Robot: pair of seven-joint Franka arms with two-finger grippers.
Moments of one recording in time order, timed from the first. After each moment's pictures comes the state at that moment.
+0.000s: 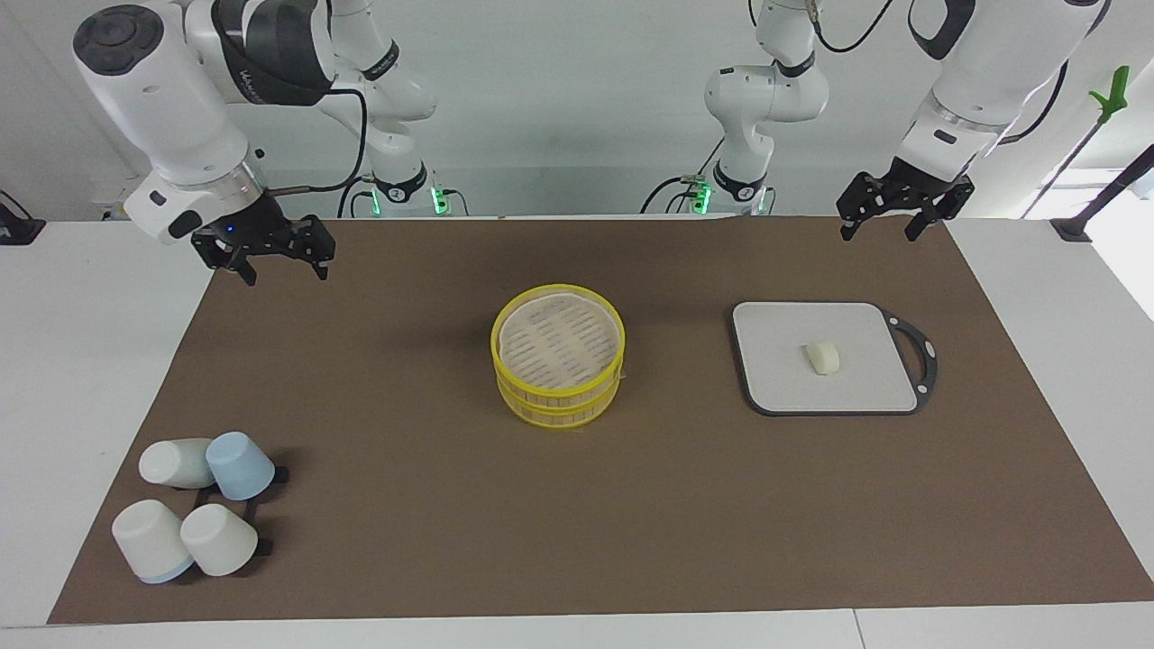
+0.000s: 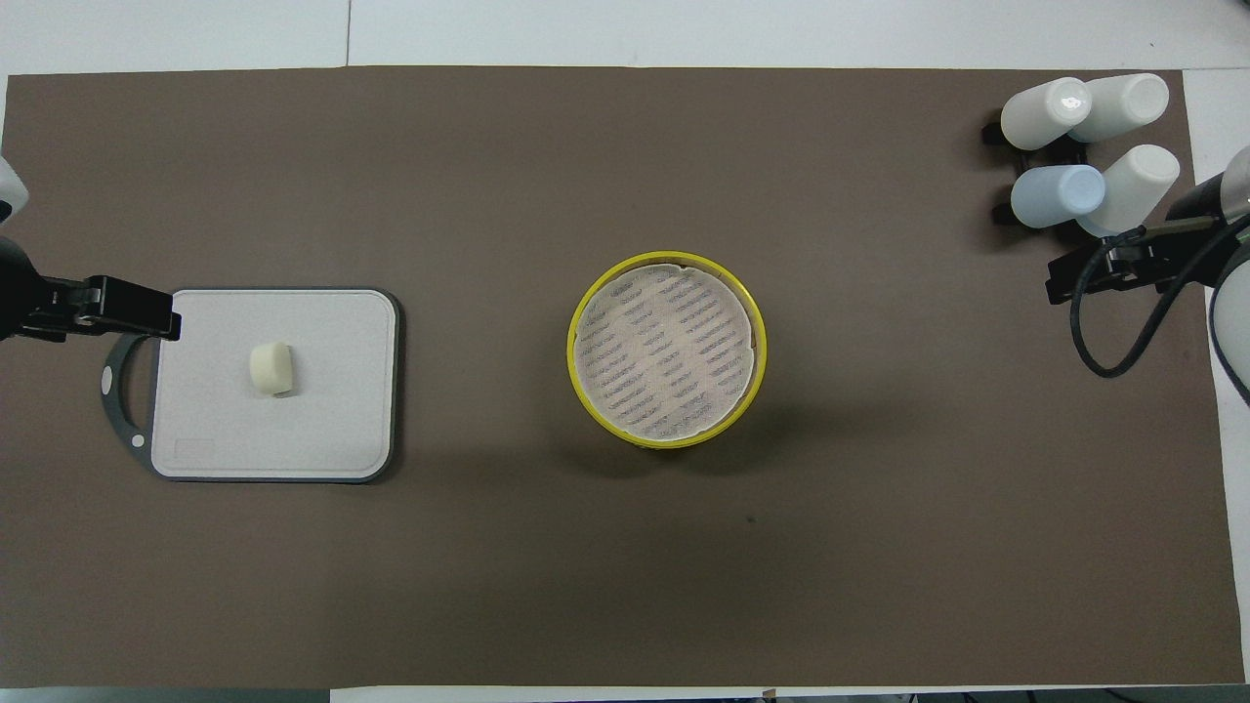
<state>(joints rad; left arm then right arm) -0.14 -0.06 0.05 -1.63 -0.02 1.55 -0.01 -0.08 0.07 0.09 -1.58 -0.02 1.57 -0.06</state>
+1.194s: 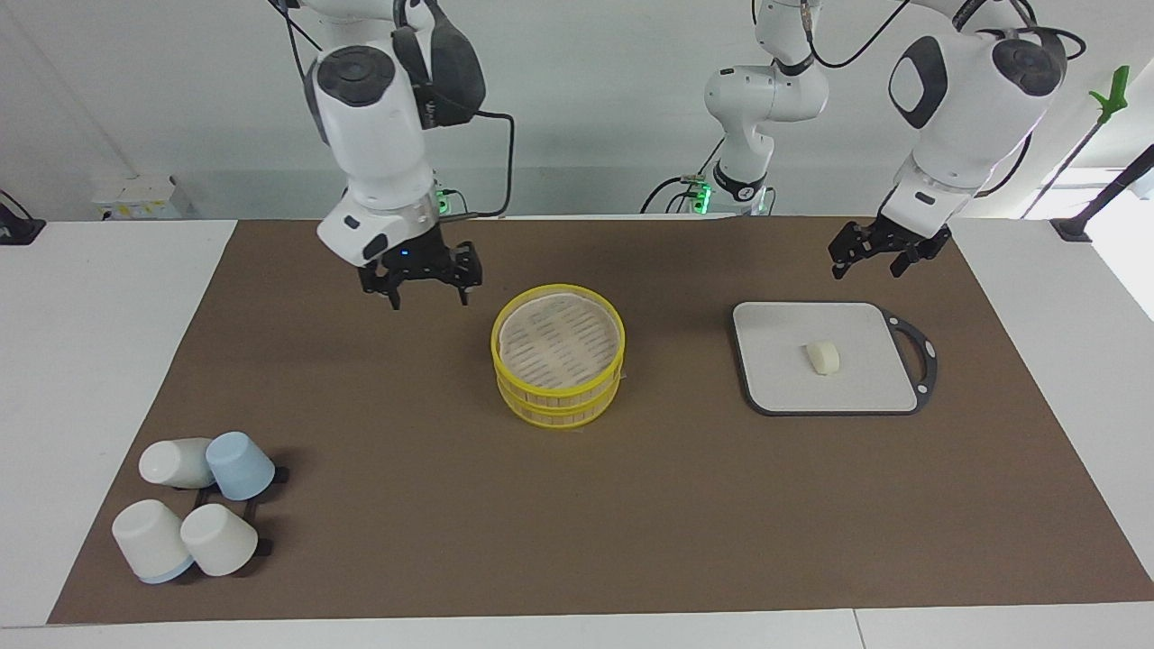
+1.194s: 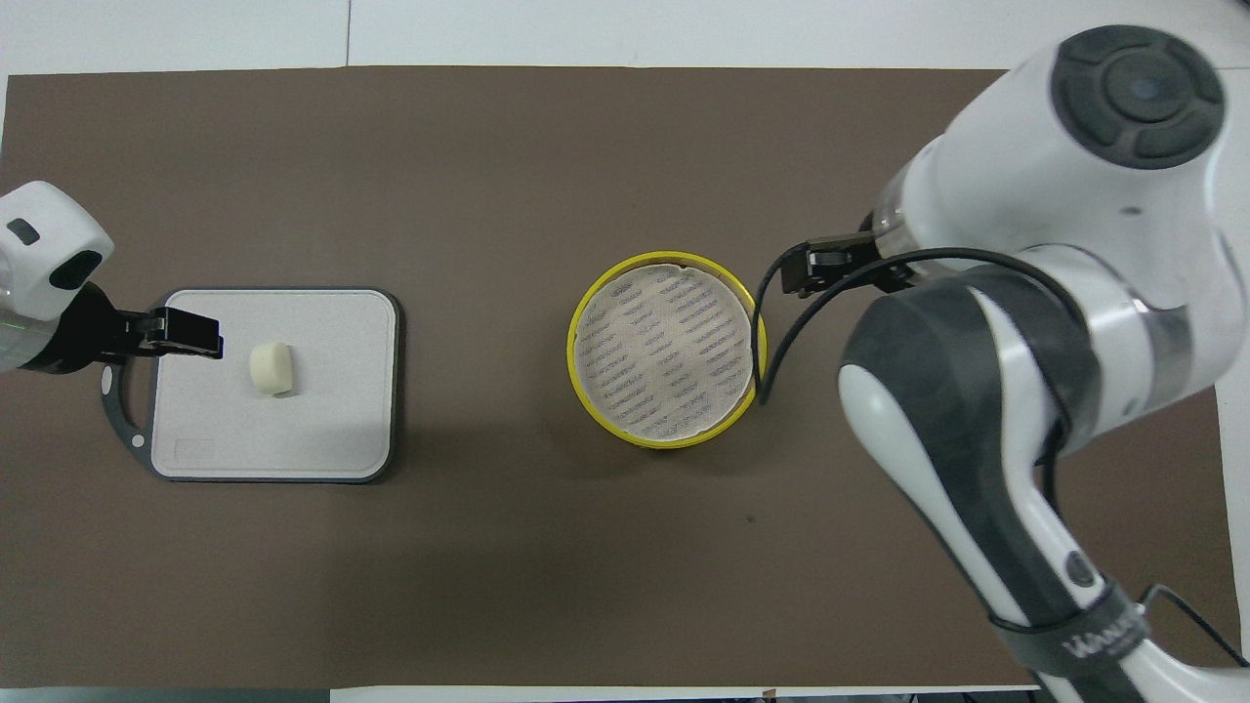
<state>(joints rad) -0.11 -0.09 0.07 -1.96 -0.02 1.84 -0.01 0.27 0.19 0.11 -1.57 -0.02 1.76 0.35</state>
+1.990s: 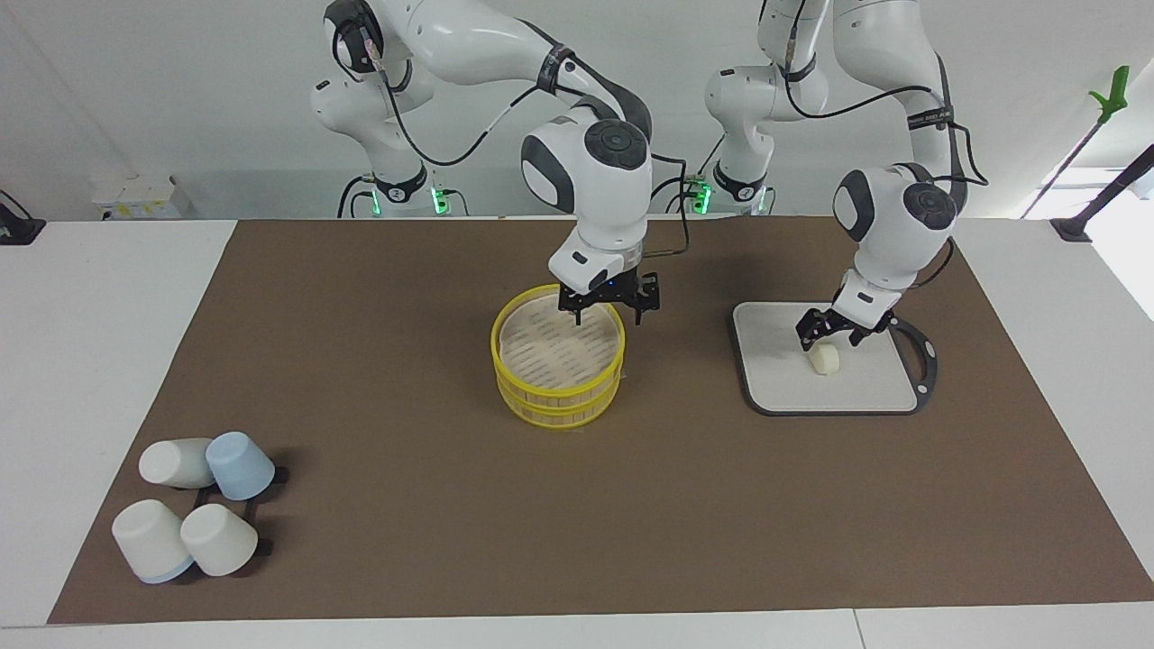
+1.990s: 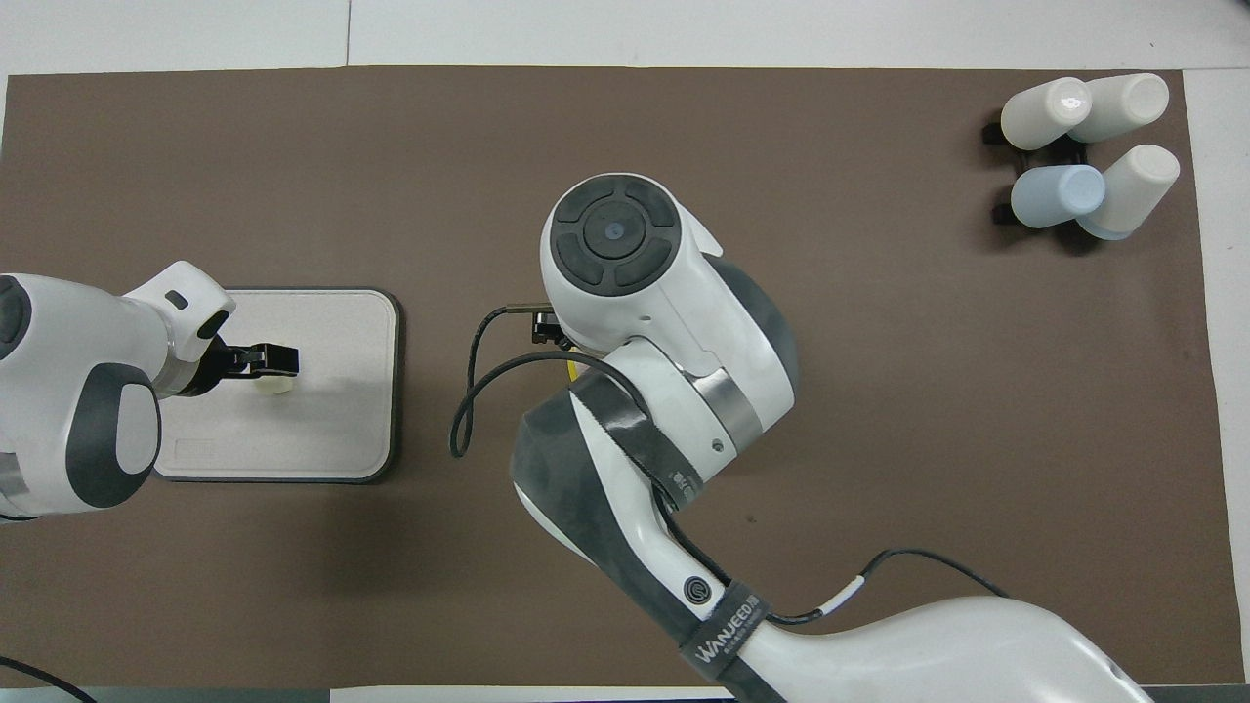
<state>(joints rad) -0.07 0.07 0.07 -2.25 -0.02 2.34 -0.01 0.58 0.50 0.11 -1.34 -0.02 1.87 0.74</state>
